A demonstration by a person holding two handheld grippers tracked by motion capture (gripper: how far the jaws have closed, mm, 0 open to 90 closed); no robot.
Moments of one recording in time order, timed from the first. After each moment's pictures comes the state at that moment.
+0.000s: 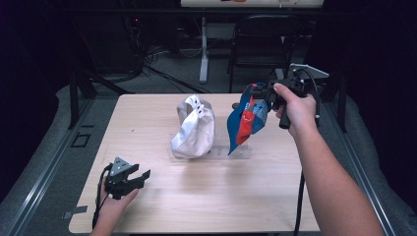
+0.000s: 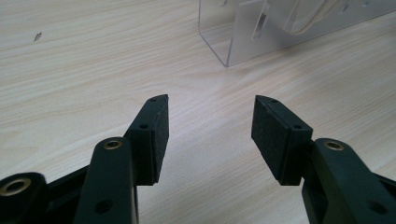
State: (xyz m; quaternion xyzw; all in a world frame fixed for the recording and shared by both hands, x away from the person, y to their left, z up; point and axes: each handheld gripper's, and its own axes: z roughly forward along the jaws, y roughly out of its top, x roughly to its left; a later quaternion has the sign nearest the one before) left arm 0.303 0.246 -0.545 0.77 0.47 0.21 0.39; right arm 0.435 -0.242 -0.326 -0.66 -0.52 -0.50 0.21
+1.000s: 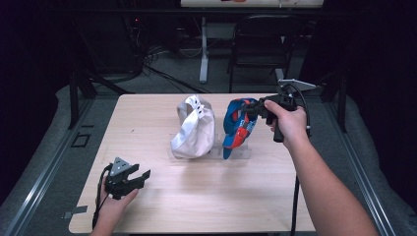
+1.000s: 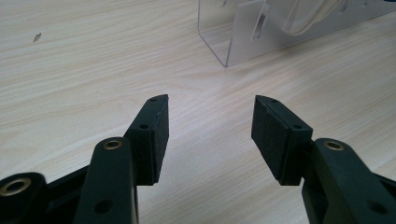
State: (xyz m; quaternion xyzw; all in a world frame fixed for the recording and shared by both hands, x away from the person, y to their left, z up) left arm 0.303 0.246 -0.545 0.77 0.46 0.21 0.39; right arm 0.431 -0.230 -0.365 -0.66 -0.56 -0.45 0.21
